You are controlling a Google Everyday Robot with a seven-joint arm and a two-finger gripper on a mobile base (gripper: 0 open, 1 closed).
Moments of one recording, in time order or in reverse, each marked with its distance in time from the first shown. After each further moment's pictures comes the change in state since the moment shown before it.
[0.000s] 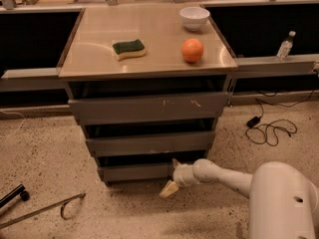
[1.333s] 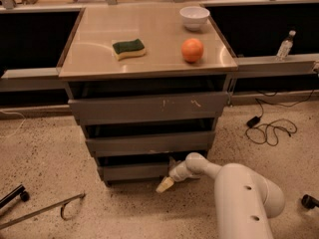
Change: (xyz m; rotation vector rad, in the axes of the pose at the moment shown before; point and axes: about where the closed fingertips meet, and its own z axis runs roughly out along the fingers) arm 0.032 -0.034 0.079 -0.083 0.053 0.070
